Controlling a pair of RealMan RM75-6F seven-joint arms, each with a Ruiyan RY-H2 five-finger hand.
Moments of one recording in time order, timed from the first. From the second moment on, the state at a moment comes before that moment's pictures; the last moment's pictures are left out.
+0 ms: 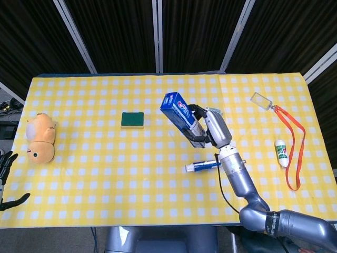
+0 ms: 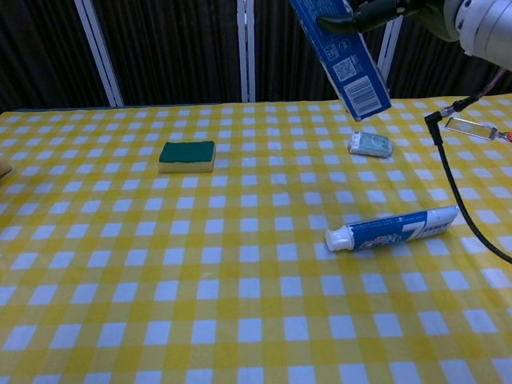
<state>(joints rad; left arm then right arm) 0.00 -1.02 0.00 -1.73 1.52 1.53 -0.01 0.72 -1.44 0.42 -1.70 -1.16 1.10 0.13</state>
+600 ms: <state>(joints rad) 0.00 -1.03 0.00 -1.73 1.50 1.52 0.01 0.80 -1.53 0.19 -1.23 -1.44 1.05 -0.29</state>
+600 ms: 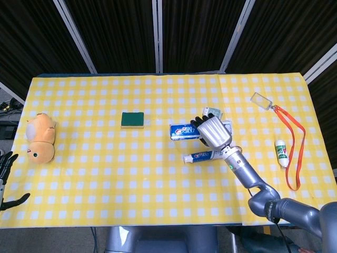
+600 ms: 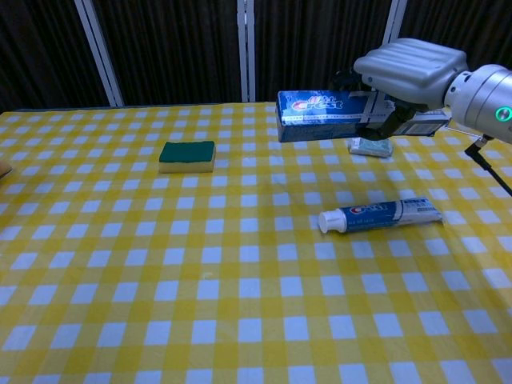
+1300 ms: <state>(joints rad) 0.01 -1.02 0.01 -1.74 1.54 1.55 0.00 0.63 -1.26 0.17 -1.59 -1.39 1.17 -0.26</state>
